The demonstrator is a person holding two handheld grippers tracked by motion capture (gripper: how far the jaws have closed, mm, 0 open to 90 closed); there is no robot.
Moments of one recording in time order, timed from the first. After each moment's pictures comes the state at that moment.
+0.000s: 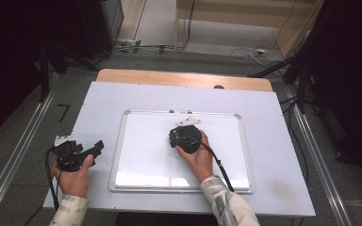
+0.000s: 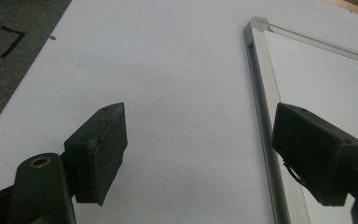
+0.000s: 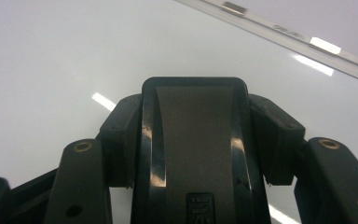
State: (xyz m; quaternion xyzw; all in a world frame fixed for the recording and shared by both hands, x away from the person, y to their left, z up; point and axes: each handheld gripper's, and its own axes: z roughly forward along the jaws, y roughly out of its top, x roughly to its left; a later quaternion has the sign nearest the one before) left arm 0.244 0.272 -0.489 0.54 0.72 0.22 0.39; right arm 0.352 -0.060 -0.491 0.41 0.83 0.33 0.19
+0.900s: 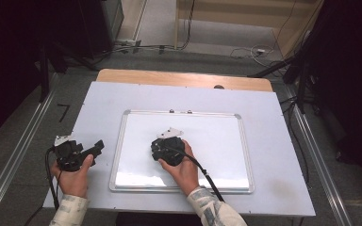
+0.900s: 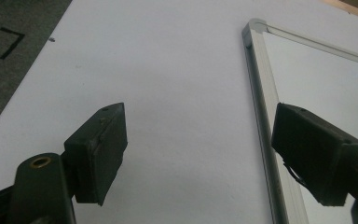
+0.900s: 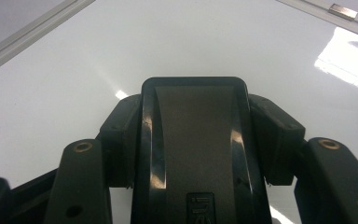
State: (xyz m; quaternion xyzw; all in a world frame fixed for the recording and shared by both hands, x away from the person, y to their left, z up) left arm 0.243 0.272 -0.488 0.54 0.72 0.22 0.39; right arm 0.314 -0.021 -0.493 0.38 0.84 0.35 0.16
